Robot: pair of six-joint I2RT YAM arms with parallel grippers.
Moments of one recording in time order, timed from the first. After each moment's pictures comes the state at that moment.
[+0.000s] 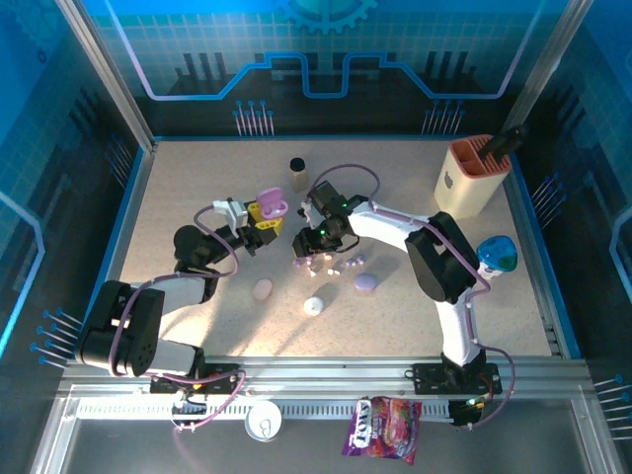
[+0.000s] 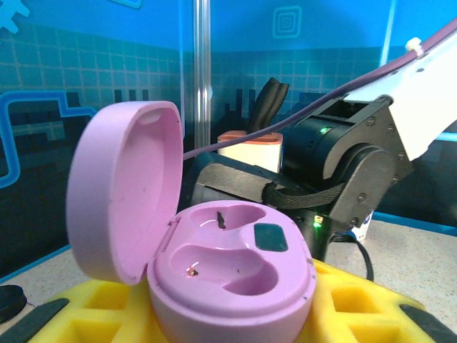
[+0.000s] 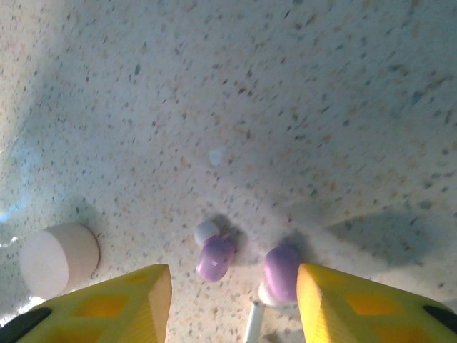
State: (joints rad) left arm -0.14 1.39 0.40 1.28 0.86 -0.22; right arm 0.67 2.07 1.50 -0.58 -0.38 0.34
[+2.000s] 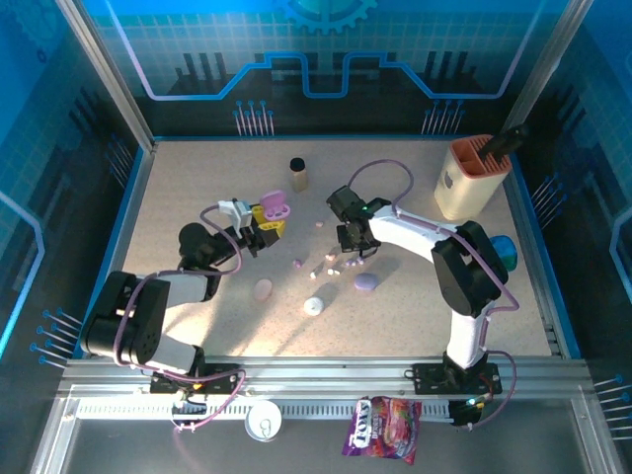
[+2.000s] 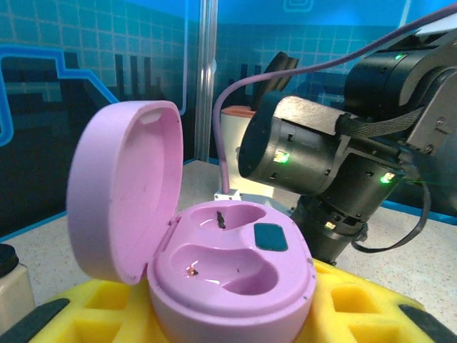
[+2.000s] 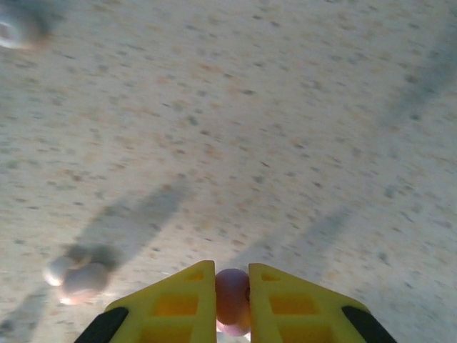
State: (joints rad) left arm -0.14 1.47 0.40 1.26 0.86 -0.21; right arm 0.64 1.88 1.32 -0.73 0.25 0.52
